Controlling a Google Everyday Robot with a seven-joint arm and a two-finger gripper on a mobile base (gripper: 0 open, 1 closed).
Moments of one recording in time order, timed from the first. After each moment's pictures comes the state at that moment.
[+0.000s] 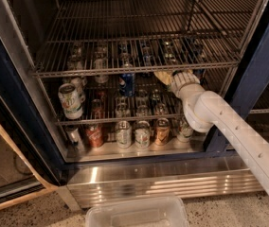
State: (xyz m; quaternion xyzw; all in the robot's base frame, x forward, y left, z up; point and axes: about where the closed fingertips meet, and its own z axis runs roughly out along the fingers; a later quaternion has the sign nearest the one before) arm 0.793 -0.161 0.769 -0.06 0.71 0.13 0.69
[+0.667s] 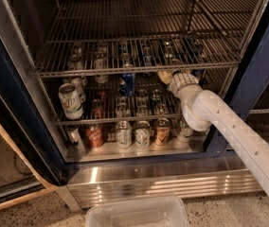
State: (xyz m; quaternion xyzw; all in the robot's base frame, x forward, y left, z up) arm 0.802 -0.162 0.761 -0.05 0.71 0.12 0.69
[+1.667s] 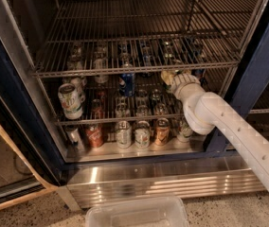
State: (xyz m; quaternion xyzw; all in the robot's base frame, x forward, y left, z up) arm 0.784 -0.158 0.772 -0.06 0.71 0.13 0.69
